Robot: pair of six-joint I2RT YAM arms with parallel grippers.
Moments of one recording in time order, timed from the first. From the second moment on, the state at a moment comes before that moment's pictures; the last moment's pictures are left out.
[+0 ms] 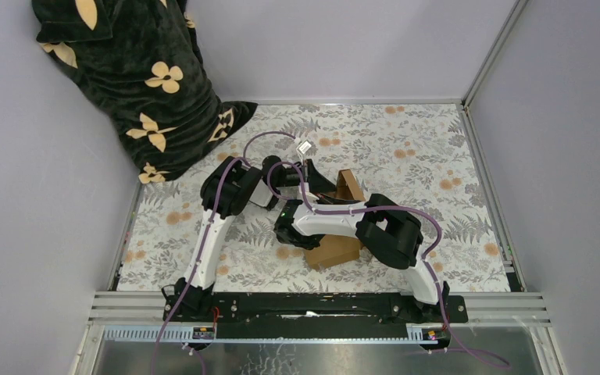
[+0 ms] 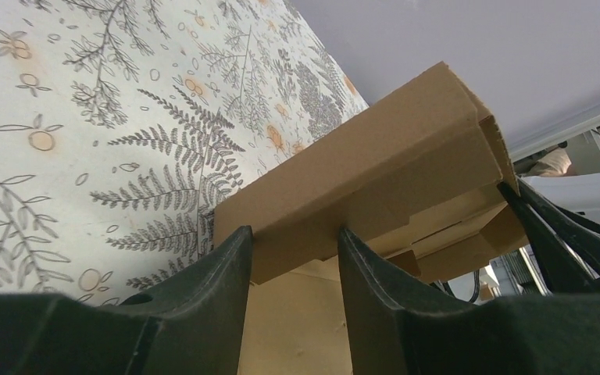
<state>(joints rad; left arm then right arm) -0.43 2.43 1.15 1.41 1.01 -0.99 1.15 2.12 1.48 -1.59 1.24 0.68</state>
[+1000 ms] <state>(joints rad) -0.45 2.43 1.20 1.28 0.98 -0.88 1.15 2.10 1.48 -1.54 1.21 0.62</state>
